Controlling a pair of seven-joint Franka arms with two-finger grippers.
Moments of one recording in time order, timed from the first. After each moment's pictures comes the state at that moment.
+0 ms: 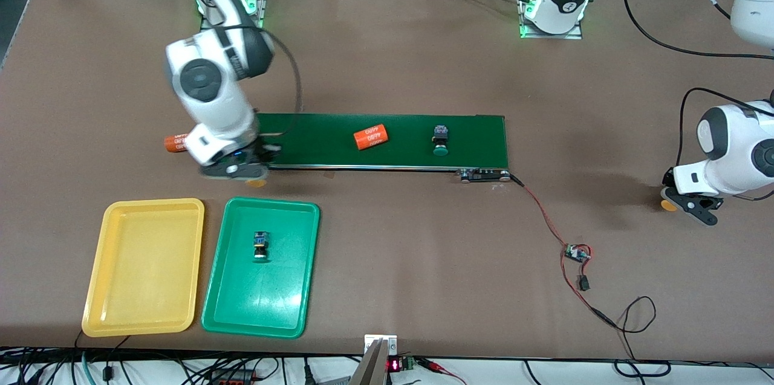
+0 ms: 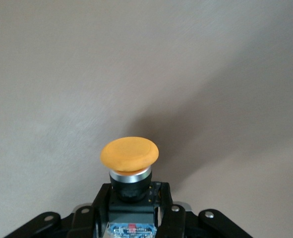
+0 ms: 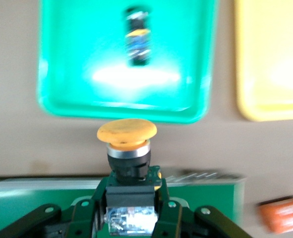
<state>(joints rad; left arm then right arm) 0.46 0.61 -0.14 -1.81 0.38 2.35 0.83 0.22 0.29 0.12 -1.92 -0.19 2.25 0.45</state>
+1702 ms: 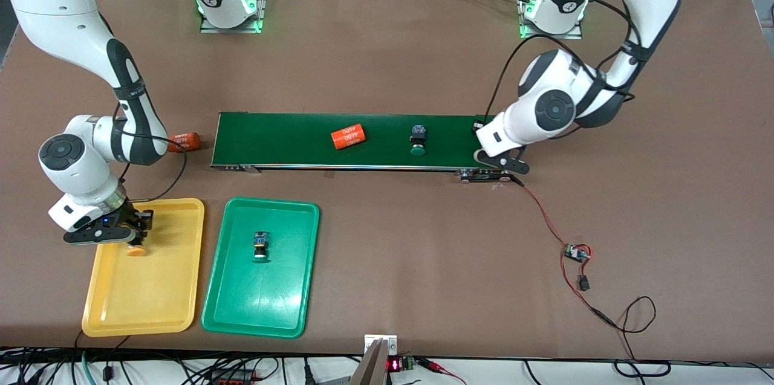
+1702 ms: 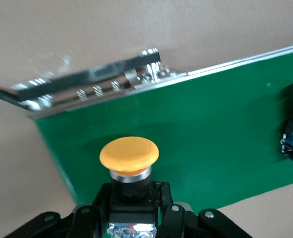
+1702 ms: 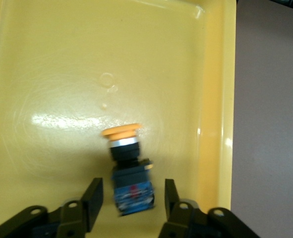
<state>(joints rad) 0.22 0.43 -0.69 -2.06 0.07 2.20 -0.27 -0.01 0.68 -0.14 -1.77 -0.19 2.76 -0.12</state>
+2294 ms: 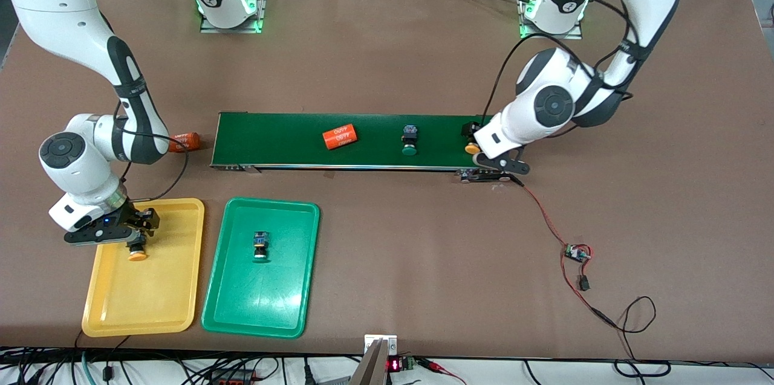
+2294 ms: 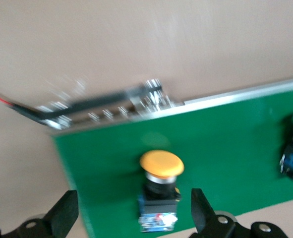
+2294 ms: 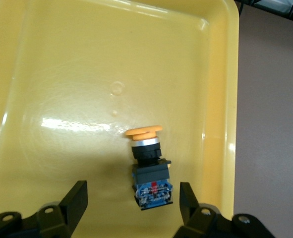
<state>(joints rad) 0.22 0.38 -0.66 -1.99 0.07 2.20 -0.31 -0.01 0.64 -0.13 -1.79 -0.18 2.76 -0.12</state>
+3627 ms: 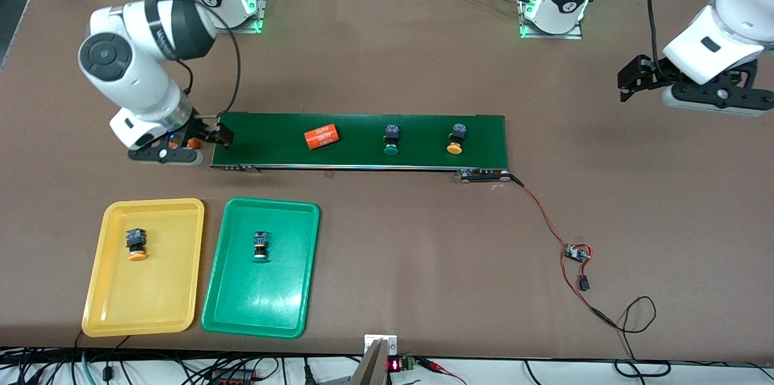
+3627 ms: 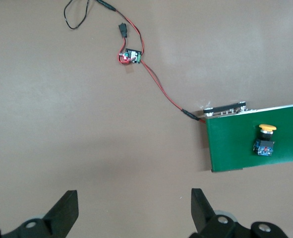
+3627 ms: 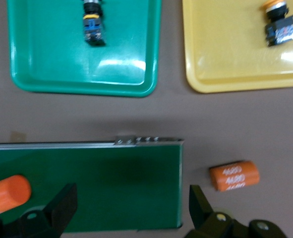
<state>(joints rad) -0.05 -0.01 -0.08 -1.61 0.05 1.60 0.01 0.03 0.09 0.25 -2.03 -0.09 2.10 0.37</state>
